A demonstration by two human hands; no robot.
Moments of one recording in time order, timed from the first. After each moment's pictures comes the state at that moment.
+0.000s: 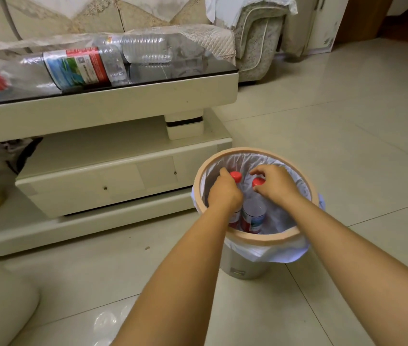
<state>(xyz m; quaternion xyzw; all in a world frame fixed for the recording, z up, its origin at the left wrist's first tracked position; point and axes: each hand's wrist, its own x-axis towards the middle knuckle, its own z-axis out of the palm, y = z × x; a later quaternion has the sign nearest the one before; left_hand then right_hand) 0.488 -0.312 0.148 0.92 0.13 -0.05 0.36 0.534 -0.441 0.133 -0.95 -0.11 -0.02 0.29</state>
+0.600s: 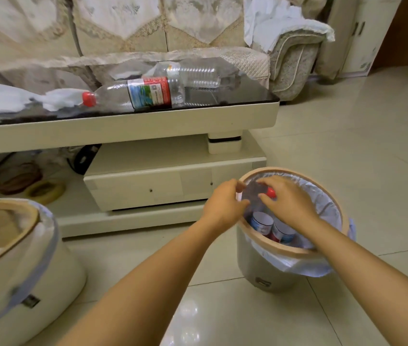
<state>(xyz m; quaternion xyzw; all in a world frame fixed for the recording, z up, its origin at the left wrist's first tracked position) 0.416 -0.239 0.193 0.91 0.05 0.05 0.42 0.473 -0.393 0.185 -0.94 -0.23 -0.09 0.22</state>
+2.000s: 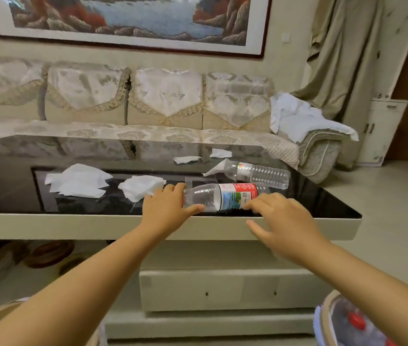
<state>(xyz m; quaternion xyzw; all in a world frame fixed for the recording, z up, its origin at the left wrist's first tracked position) 0.457 0.085 0.334 0.96 0.14 0.25 0.06 0.476 -0.166 0.366 -0.89 -0.39 -0.24 0.08</state>
